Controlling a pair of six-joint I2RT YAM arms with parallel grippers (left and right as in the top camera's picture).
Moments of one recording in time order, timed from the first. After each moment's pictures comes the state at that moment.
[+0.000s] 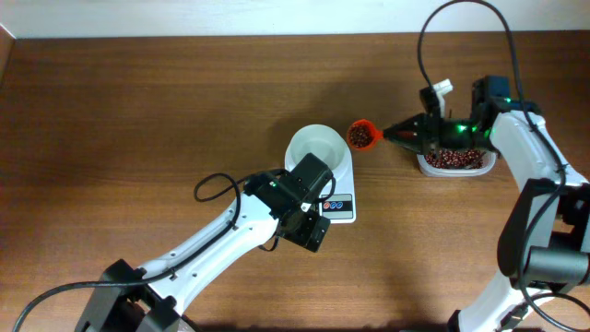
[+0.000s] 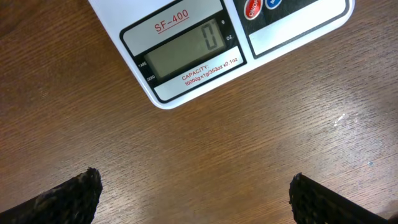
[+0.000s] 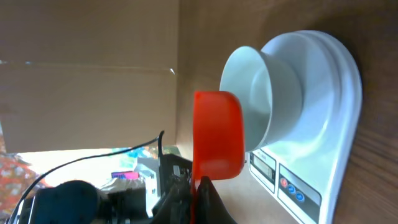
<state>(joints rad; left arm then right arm) -0.72 1.58 1.10 -0.93 -0.02 -0.27 -0.13 1.93 1.40 -0.91 -1.29 0.00</state>
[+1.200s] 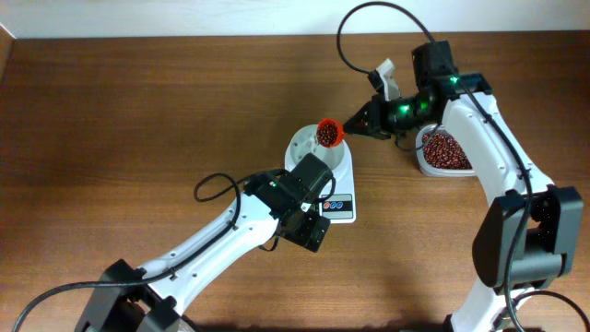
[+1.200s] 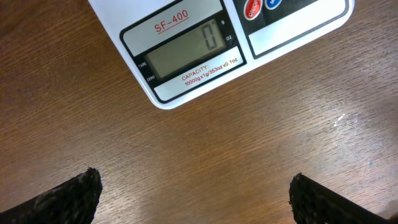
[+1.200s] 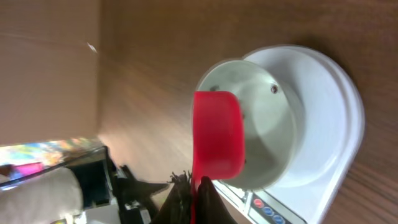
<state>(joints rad) -0.72 1.58 1.10 -0.93 -0.02 -0.27 0.14 1.93 1.63 -0.94 -0.85 0.12</state>
